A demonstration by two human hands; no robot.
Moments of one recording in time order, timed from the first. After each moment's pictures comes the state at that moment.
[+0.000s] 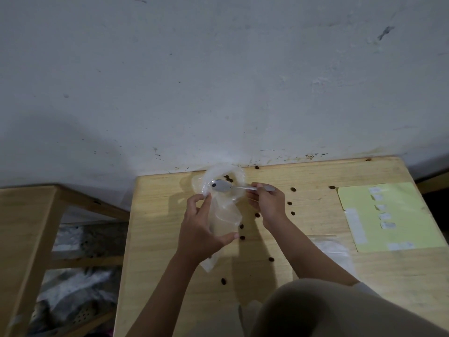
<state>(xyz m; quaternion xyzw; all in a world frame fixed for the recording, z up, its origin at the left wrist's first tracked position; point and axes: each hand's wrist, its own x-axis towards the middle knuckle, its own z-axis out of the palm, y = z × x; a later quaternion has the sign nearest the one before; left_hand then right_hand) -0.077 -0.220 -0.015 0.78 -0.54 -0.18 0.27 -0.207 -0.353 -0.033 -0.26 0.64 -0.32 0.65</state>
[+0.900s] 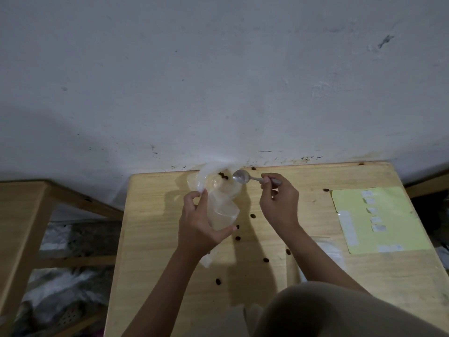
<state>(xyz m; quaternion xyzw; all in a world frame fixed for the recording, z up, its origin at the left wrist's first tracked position) -0.080 -0.229 -0.017 0.79 -0.51 -0.18 0.29 -0.231 -0.344 0.005 -0.65 0.55 -0.38 0.37</state>
